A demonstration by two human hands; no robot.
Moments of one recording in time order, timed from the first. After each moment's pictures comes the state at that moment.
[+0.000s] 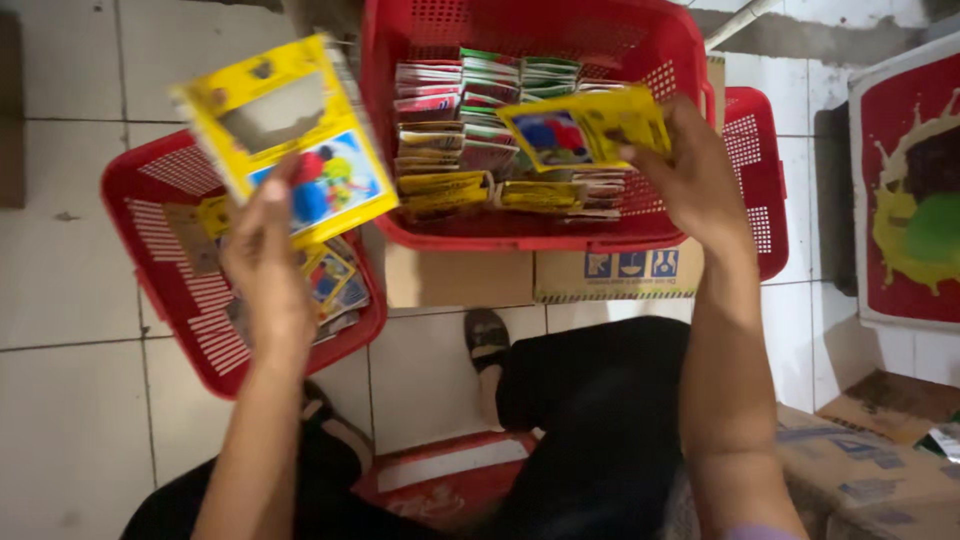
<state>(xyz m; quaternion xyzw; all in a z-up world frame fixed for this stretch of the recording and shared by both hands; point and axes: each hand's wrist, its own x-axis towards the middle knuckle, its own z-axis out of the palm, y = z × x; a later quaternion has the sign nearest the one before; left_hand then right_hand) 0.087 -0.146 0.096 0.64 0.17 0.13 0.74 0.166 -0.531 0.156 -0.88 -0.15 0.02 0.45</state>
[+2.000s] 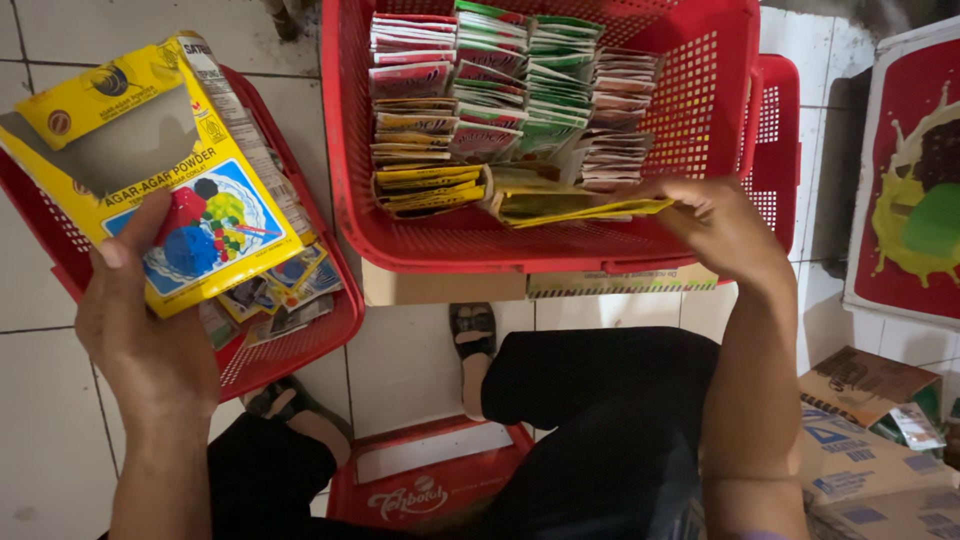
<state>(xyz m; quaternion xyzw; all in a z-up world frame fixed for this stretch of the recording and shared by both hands) 0.065 -0.101 0.079 0.60 0.18 0.09 0.78 0.168 -0.594 0.099 -0.93 -0.10 0.23 0.28</state>
